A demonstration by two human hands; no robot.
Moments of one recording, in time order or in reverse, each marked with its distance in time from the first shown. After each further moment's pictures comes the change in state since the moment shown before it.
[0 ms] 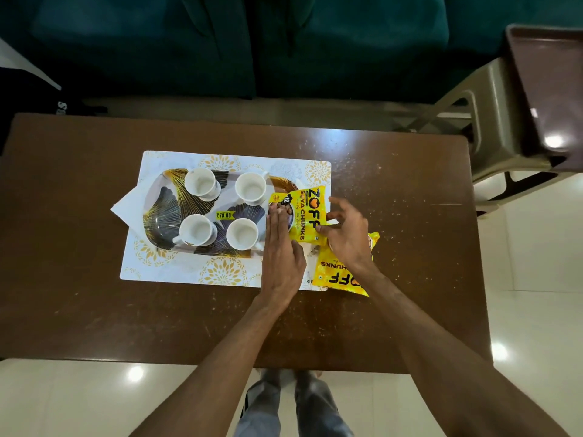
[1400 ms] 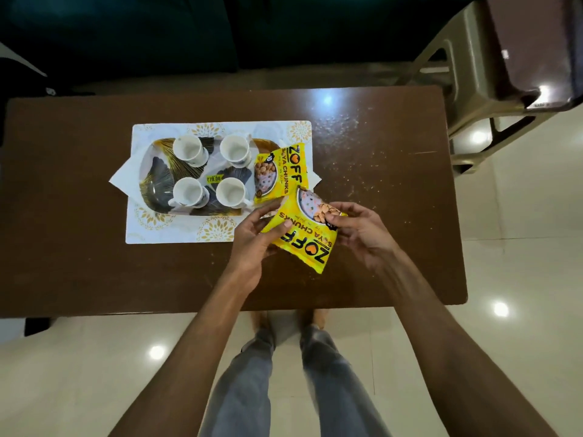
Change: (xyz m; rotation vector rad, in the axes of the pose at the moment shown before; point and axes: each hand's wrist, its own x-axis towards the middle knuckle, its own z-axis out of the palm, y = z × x) left_hand -0.072 0.055 -0.077 -0.851 -0.236 -0.613; right_hand -0.100 0.021 -0.075 0.845 -0.293 0.483
